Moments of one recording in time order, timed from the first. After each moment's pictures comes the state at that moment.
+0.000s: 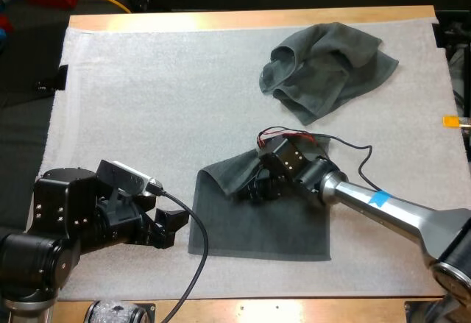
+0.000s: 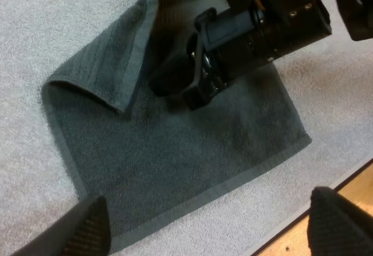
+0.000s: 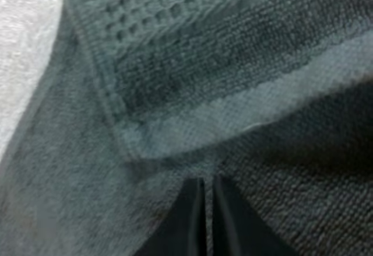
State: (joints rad) left arm -0.13 0.73 -1.05 1.38 0.53 -1.71; right arm 0.80 1.78 -0.99 0.33 -0.26 -1.42
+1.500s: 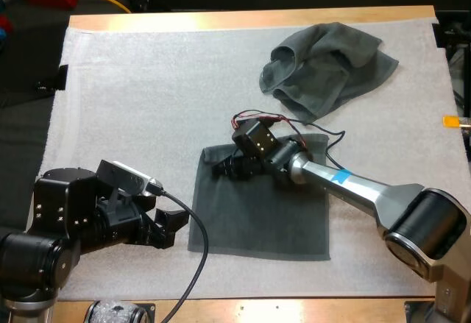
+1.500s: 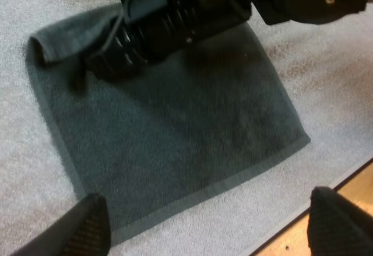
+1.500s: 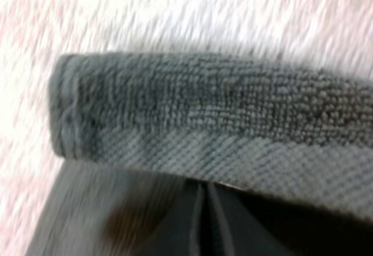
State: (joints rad) left arm -0.13 0.73 -1.05 1.39 0.53 -1.71; right arm 0.80 2.02 -1.27 0.31 -0.16 -1.34
